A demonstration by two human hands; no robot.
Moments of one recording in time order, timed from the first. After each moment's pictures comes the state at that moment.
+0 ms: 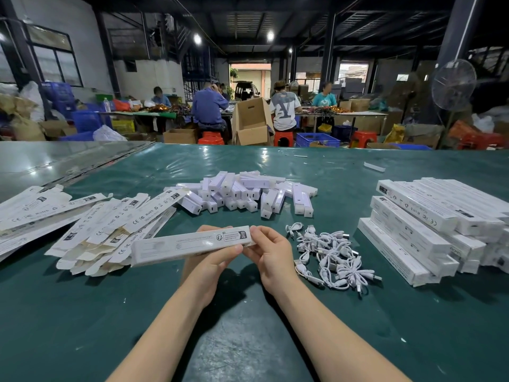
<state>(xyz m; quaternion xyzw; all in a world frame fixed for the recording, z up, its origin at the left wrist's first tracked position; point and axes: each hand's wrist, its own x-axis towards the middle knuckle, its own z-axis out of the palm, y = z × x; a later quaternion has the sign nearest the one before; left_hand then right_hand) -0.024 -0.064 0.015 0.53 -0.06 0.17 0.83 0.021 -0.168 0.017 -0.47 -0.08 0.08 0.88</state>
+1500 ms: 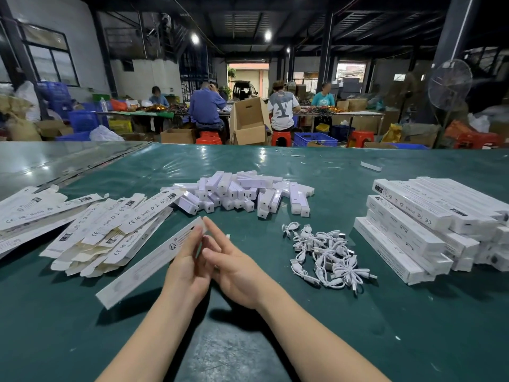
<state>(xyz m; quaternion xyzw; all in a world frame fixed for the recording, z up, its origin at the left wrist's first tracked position) -0.021 -0.057 0.025 0.26 0.15 0.15 0.94 -0.008 -0.141 0.019 -0.46 -0.27 0.29 0.80</state>
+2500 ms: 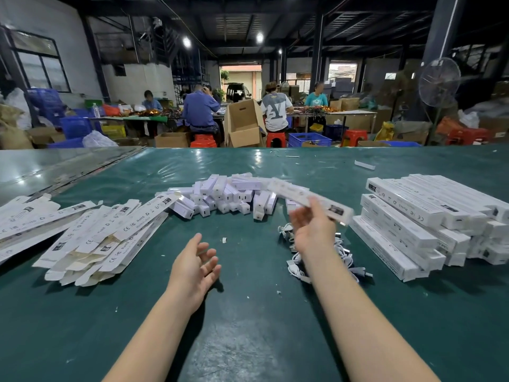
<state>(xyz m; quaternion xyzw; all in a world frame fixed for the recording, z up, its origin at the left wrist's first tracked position) -0.018 -0.061 0.027 0.47 0.24 0.11 0.84 0.047 -0.225 0.063 -0.25 0.13 -0.05 0.96</state>
